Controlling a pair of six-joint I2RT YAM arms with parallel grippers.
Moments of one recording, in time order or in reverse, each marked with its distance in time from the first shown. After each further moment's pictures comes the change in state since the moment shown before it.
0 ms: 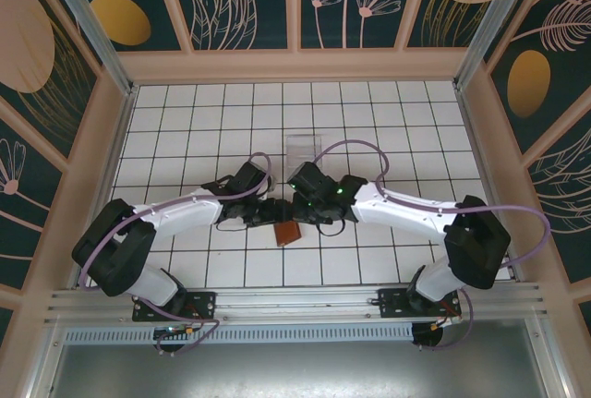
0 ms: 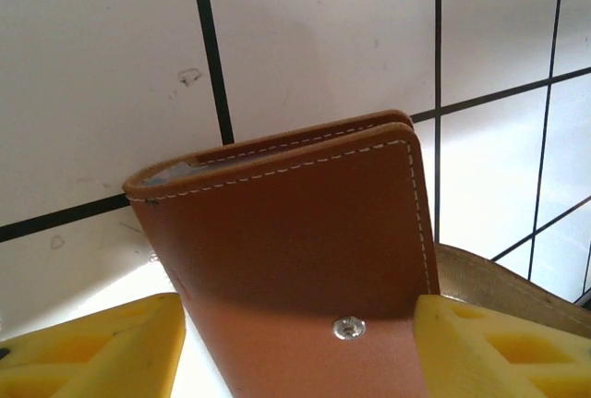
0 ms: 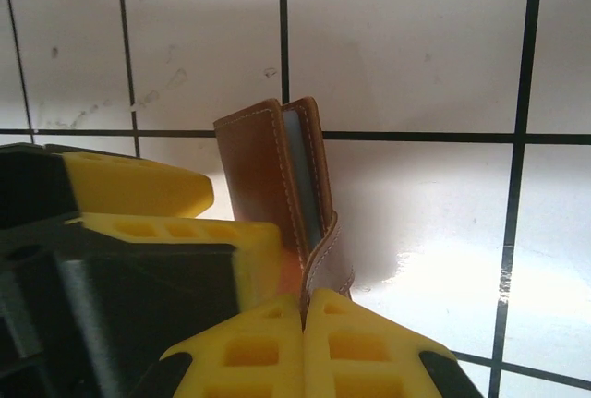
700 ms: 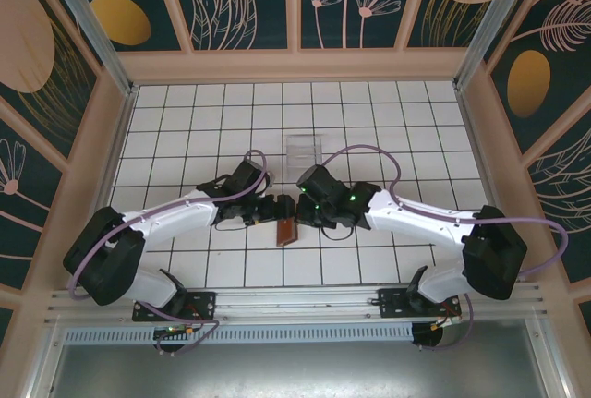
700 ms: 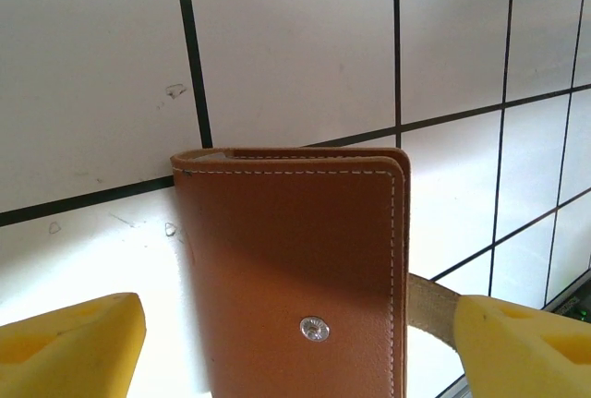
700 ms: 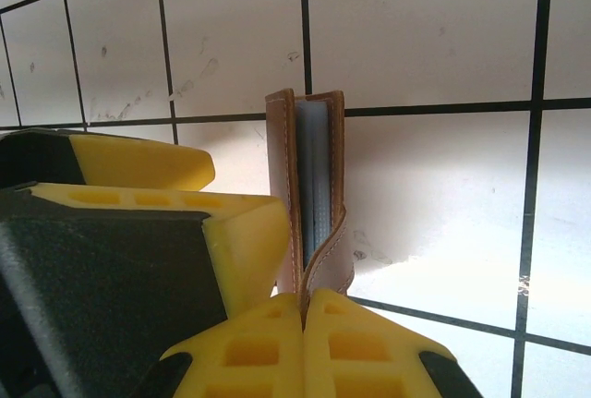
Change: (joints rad) left arm -0.007 -0.064 0.005 -0.014 -0.024 -0.057; right arm 0.000 -0.100 -0.086 0.066 -0.038 0.060
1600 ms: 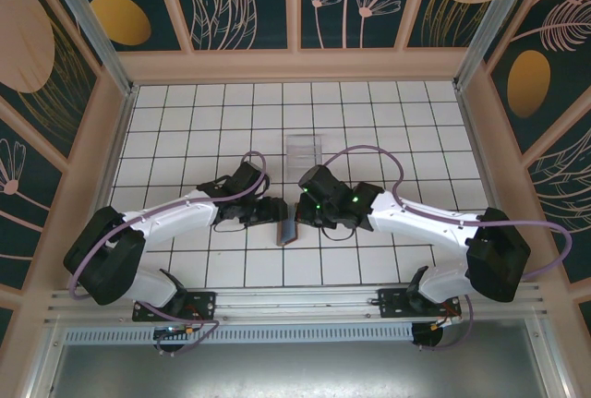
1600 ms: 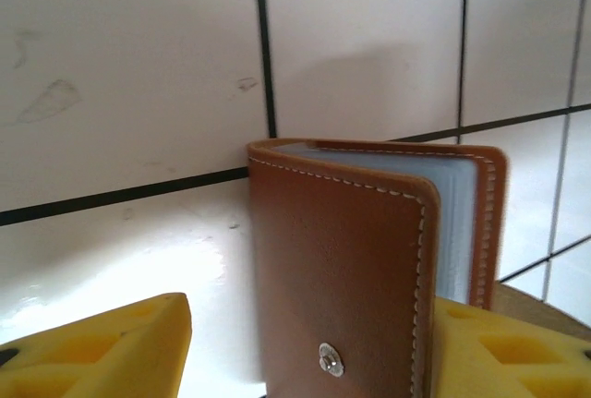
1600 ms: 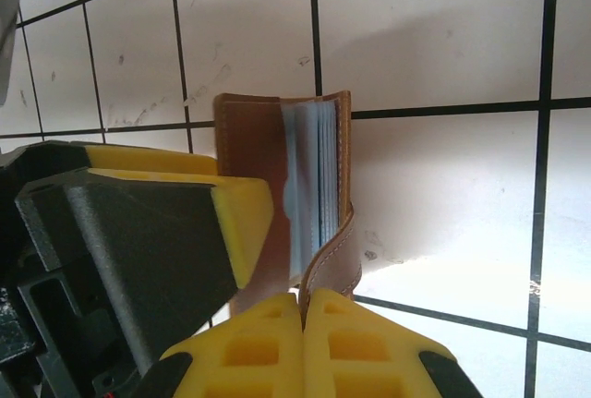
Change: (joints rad) left arm 0.000 0.002 0.000 -0.066 -0.081 0.016; right arm 0.000 -0.019 -0.014 0.018 0.002 0.018
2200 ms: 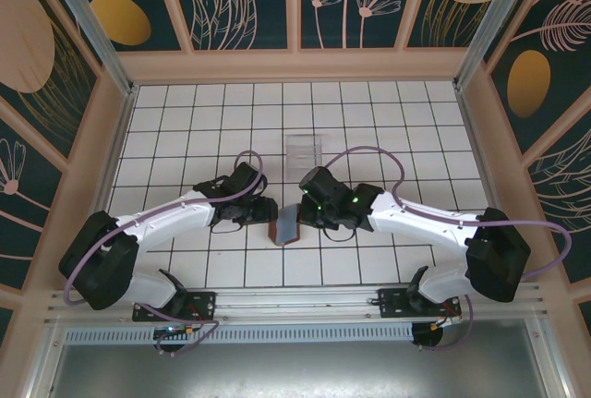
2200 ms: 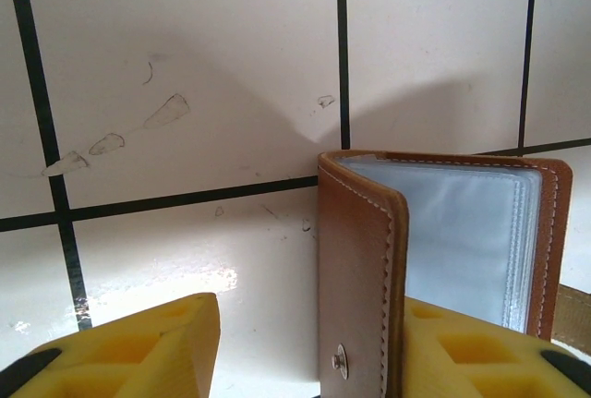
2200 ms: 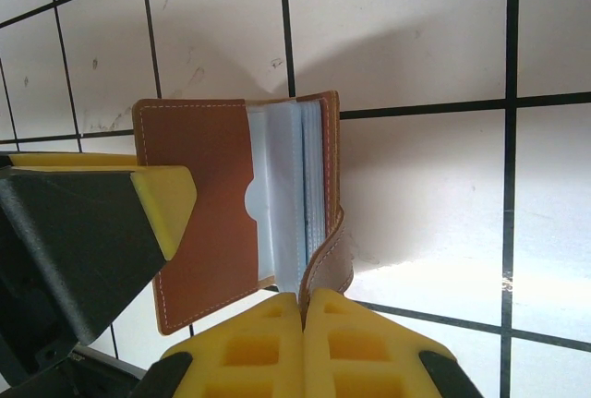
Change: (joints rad) left arm 0.000 -0.035 0.009 -0.079 -0.112 0.012; right arm 0.000 -0.002 -0.006 -0.019 0.022 0.004
